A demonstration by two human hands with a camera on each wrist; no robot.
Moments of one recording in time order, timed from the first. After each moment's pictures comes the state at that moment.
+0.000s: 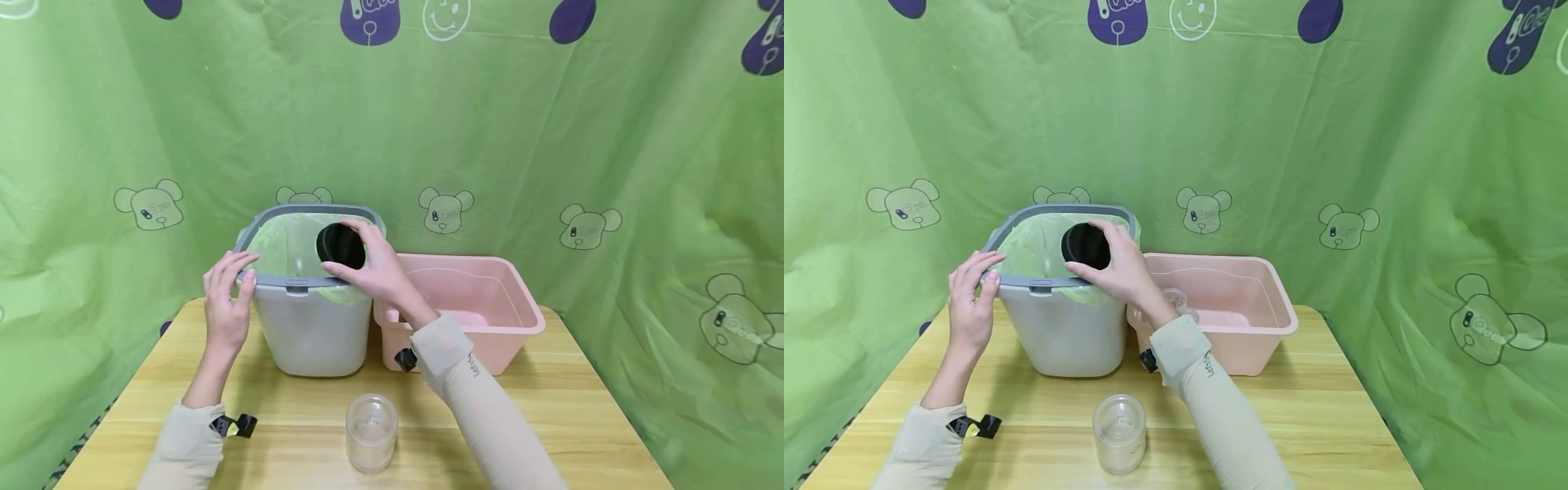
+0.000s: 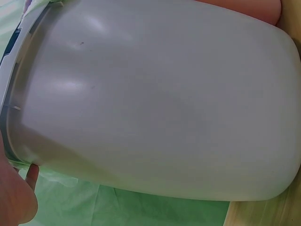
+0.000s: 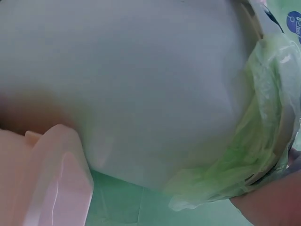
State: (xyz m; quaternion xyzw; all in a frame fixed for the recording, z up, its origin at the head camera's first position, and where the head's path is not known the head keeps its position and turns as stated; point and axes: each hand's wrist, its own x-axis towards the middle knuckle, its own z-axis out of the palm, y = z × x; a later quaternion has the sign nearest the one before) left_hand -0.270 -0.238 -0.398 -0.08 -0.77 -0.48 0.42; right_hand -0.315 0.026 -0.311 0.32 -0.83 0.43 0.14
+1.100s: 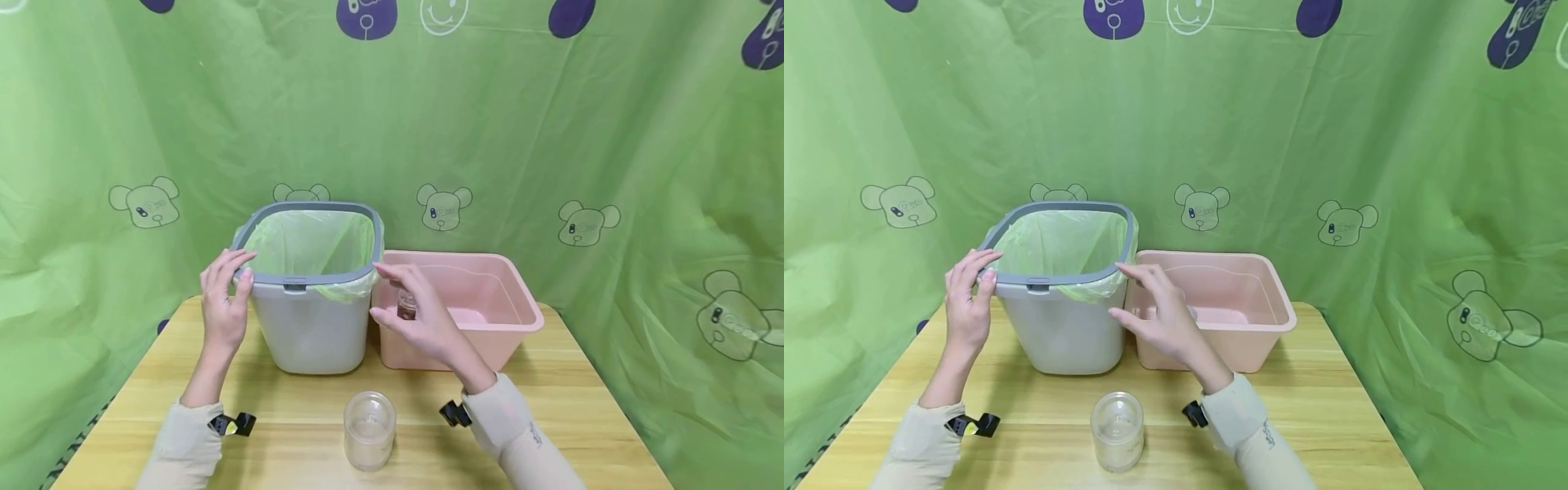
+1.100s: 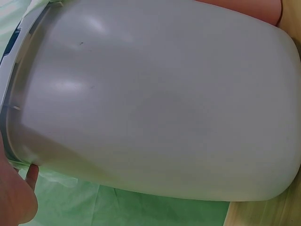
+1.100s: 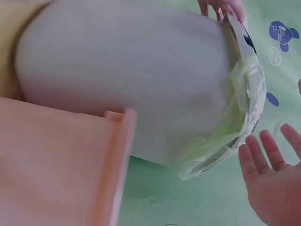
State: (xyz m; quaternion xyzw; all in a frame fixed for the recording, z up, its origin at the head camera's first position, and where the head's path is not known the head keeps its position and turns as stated) left_hand -0.269 -0.237 -0.396 -0.08 -0.76 -0.48 0.42; right_hand -0.255 0.099 -0.351 0.37 -0.79 0.46 0.16
